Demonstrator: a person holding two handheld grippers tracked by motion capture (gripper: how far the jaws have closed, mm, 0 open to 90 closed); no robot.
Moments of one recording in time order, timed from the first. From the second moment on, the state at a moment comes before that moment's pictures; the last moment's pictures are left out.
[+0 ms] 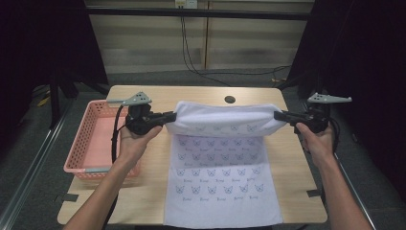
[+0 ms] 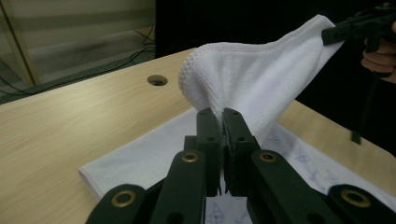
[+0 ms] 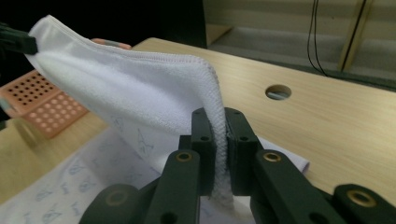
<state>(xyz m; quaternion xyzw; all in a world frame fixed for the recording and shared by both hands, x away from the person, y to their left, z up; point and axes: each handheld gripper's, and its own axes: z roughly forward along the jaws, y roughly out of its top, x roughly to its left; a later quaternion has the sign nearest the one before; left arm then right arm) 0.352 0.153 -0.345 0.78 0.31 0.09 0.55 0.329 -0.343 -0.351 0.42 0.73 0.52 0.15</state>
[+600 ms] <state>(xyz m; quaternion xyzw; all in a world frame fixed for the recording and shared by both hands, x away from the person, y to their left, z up) 0.286 0.168 -0.426 0.82 0.29 0.02 0.50 0.248 -0.333 -0.412 0.41 0.75 0.50 0.09</state>
